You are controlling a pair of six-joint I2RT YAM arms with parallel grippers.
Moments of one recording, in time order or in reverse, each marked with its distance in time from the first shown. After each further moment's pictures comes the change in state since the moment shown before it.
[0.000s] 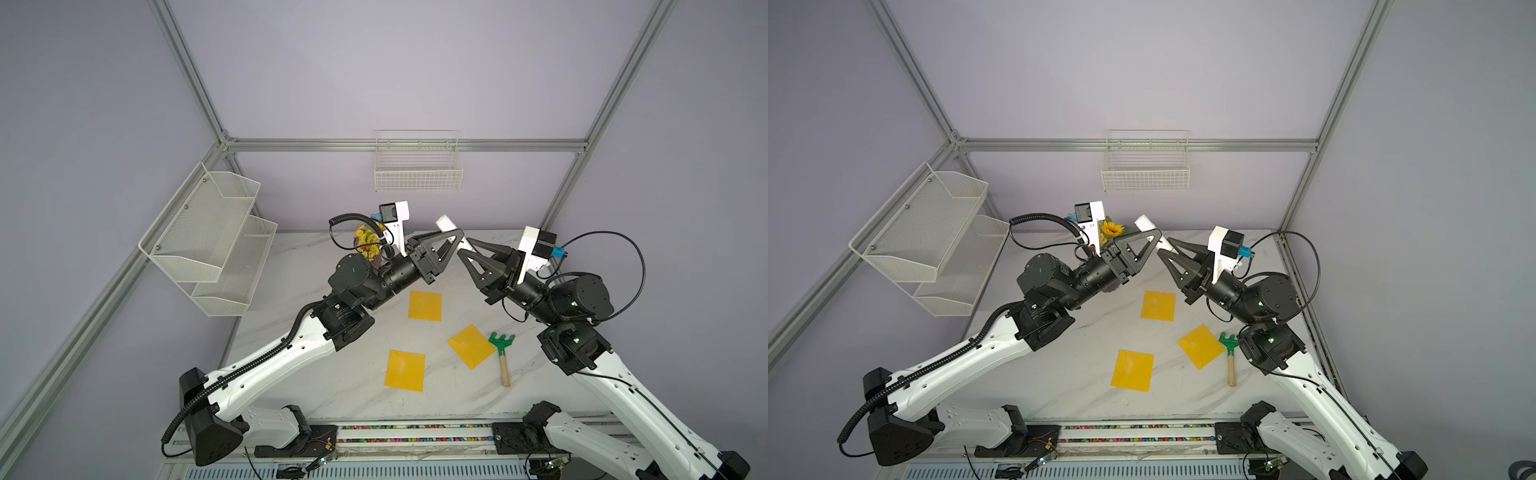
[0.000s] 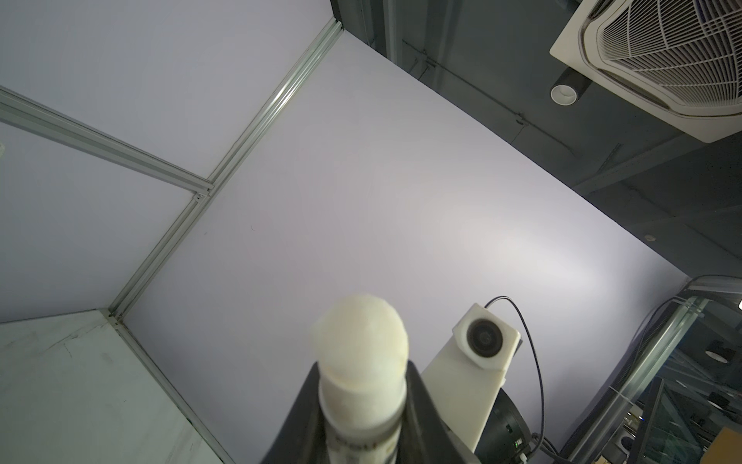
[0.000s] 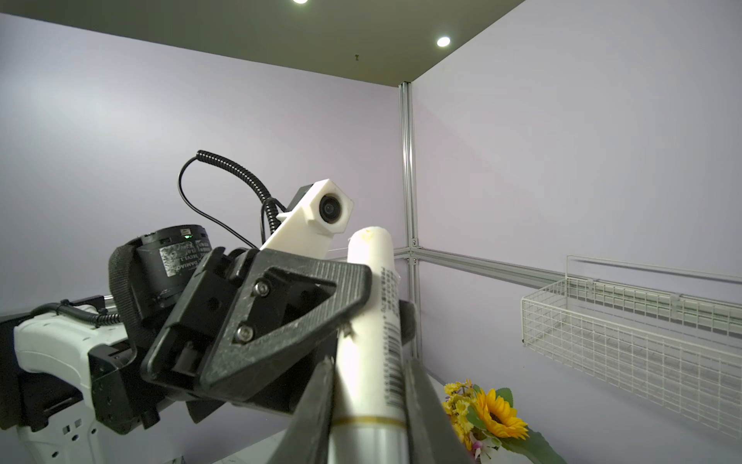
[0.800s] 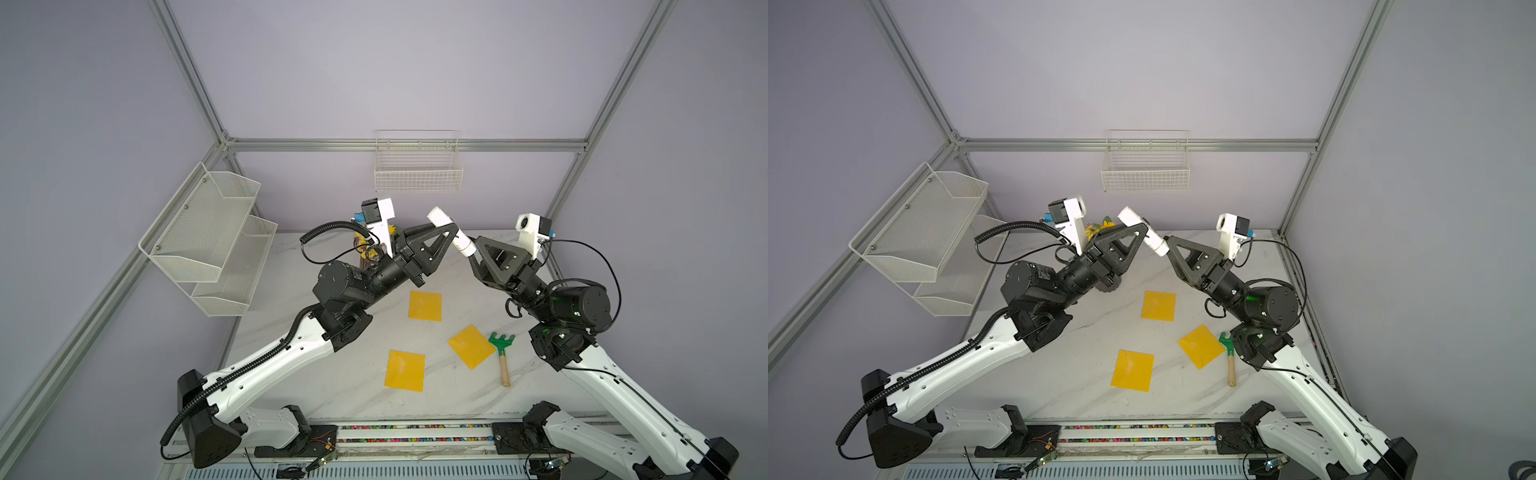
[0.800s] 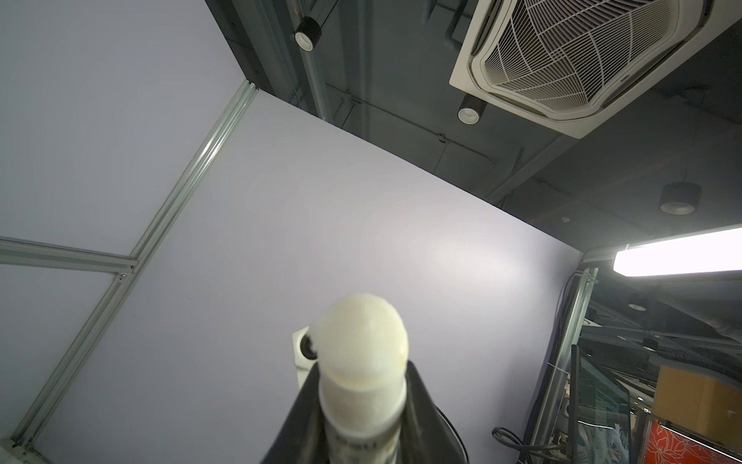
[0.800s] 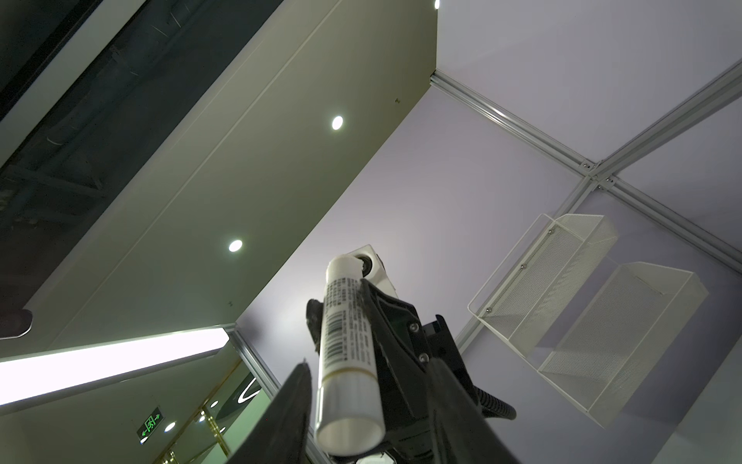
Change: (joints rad) left arm 0.019 -0.013 -0.030 0.267 0.105 0.053; right arm 0.005 0.047 -0.055 0.358 -0.036 1.096
